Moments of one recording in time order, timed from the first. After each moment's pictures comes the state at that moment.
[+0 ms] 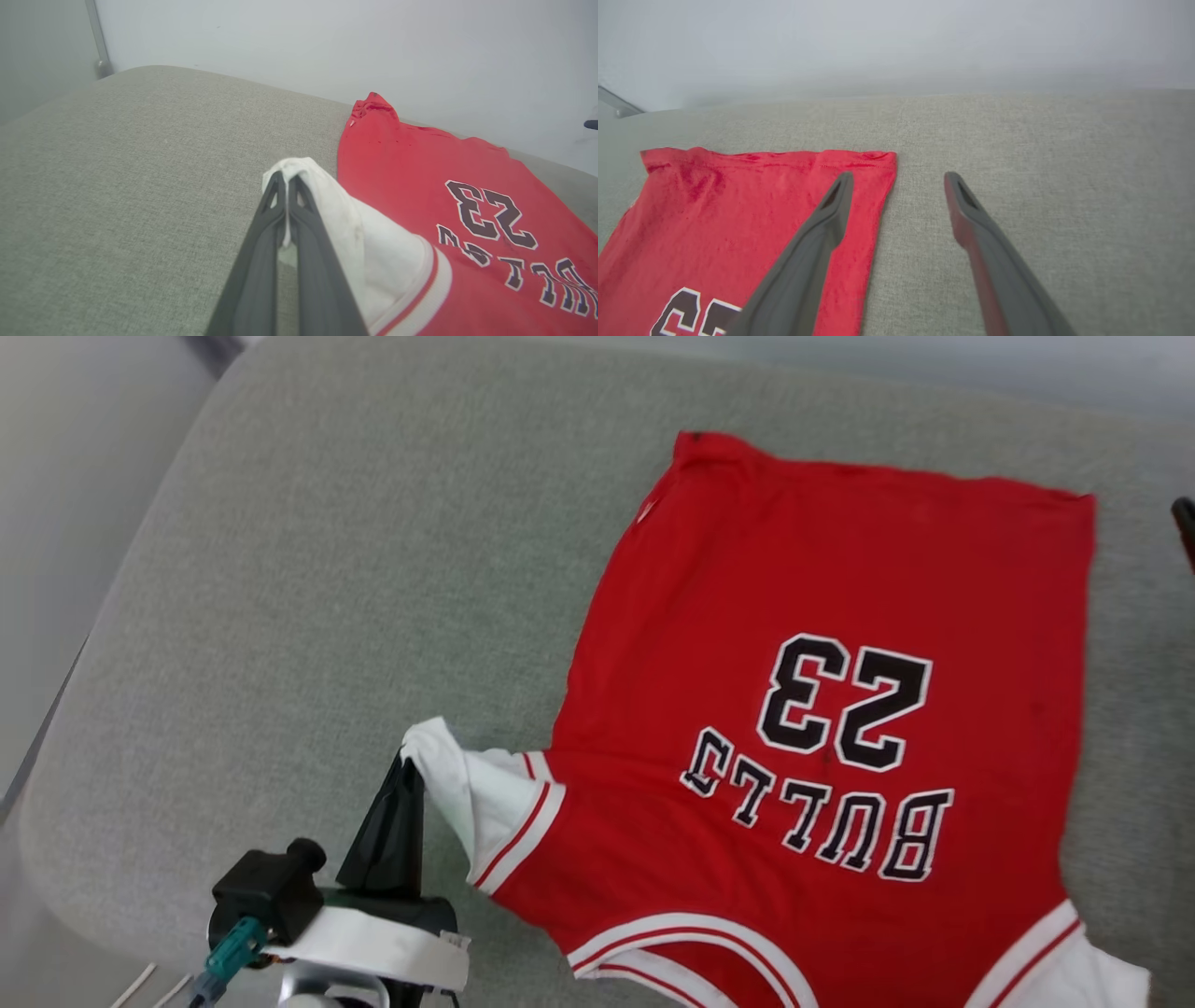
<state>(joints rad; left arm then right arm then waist) -0.01 0.06 -0.09 0.04 -0.33 -0.12 -0.26 -0.64 -0.32 -0.24 0.37 0.32 0.13 0.52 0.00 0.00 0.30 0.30</state>
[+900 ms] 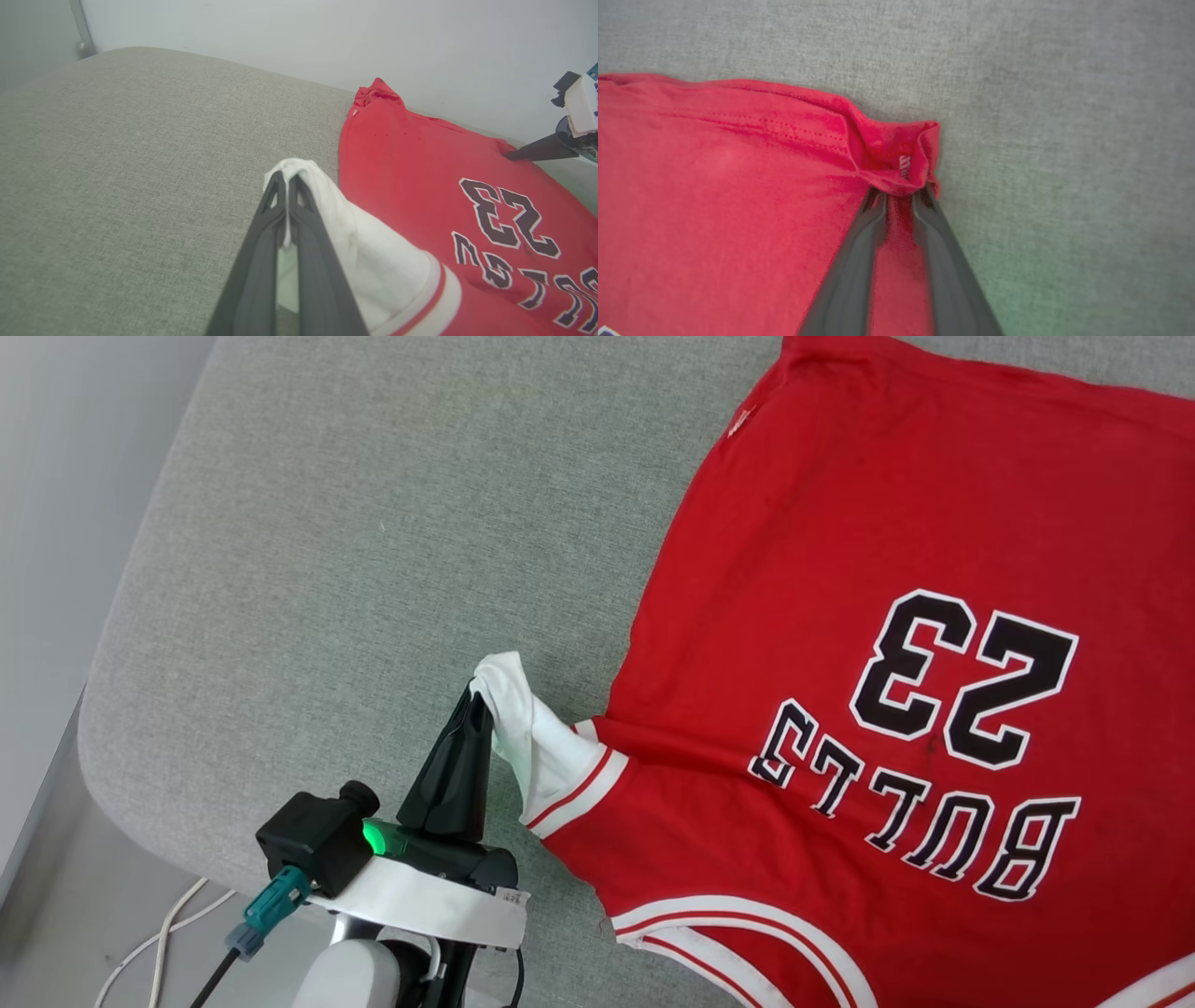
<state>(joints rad) -0.13 0.05 -0.21 -0.01 -0.39 -0.13 -0.26 -0.97 -0.32 -0.29 0.56 0.10 0.13 1.04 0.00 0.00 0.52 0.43</state>
